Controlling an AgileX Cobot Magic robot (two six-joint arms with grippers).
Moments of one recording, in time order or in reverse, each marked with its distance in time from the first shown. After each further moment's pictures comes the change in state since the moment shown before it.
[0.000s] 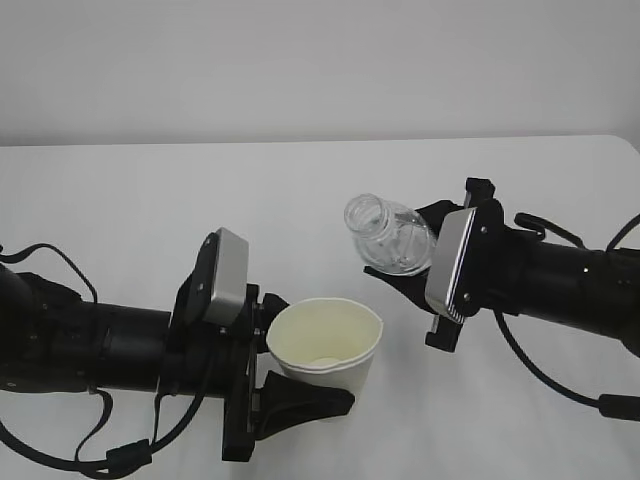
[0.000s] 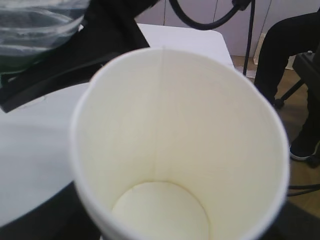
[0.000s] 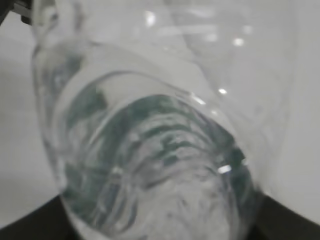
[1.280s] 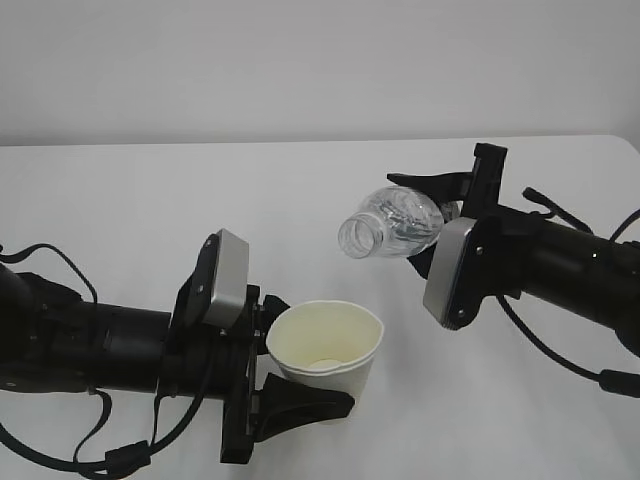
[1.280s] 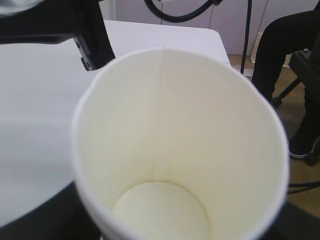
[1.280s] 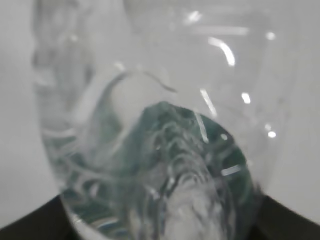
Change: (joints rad) left arm 0.000 0.000 0.000 0.012 0.000 0.000; right arm 0.000 0.000 0.000 0.156 -0.121 -0.479
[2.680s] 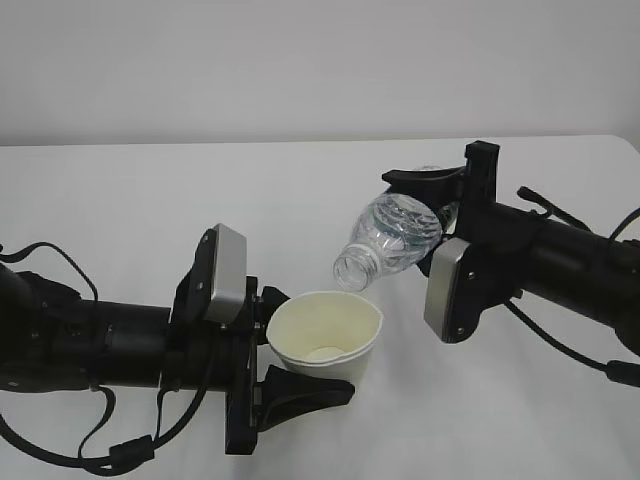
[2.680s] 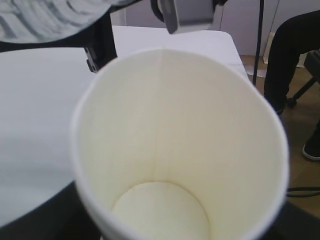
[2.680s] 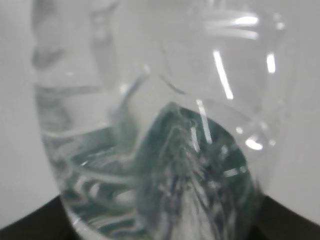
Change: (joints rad) left arm 0.000 0.000 0.000 -0.042 0.000 0.052; right arm 0.000 0.000 -0.002 0.000 -0.015 -0.234
